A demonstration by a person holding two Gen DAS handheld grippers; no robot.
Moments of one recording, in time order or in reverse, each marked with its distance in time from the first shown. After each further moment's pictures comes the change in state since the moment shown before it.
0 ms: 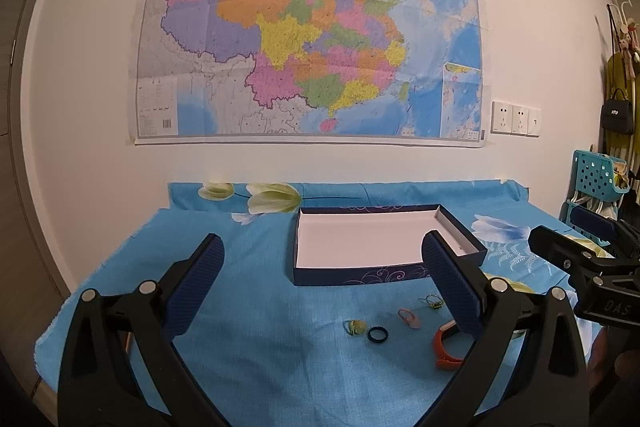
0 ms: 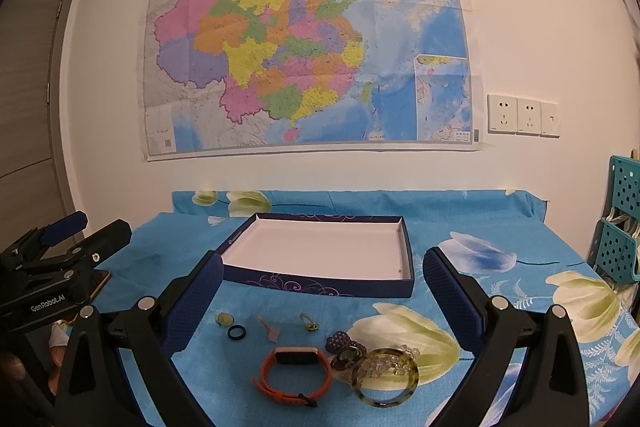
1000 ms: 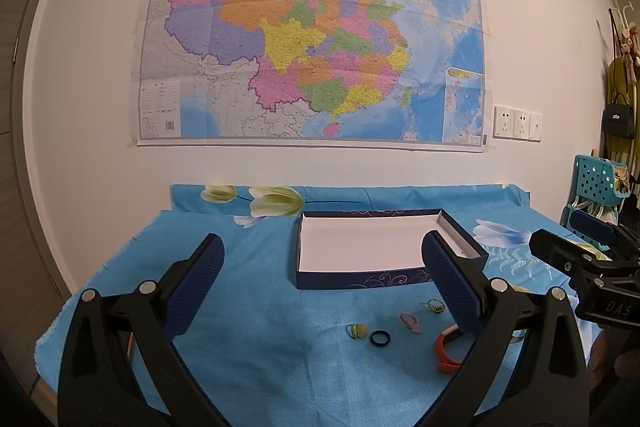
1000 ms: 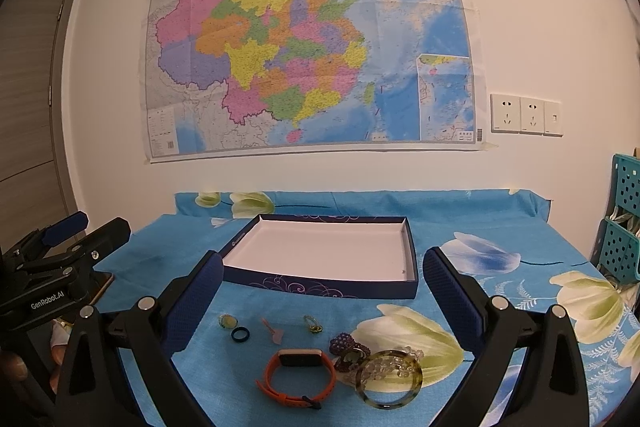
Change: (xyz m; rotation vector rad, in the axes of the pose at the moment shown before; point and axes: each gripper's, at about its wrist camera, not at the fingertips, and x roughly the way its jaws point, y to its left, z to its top) left arm -0.001 0.001 0.001 -0.002 -0.015 0.004; right arm 0.002 0.002 -0.002 0.004 -0.005 0.008
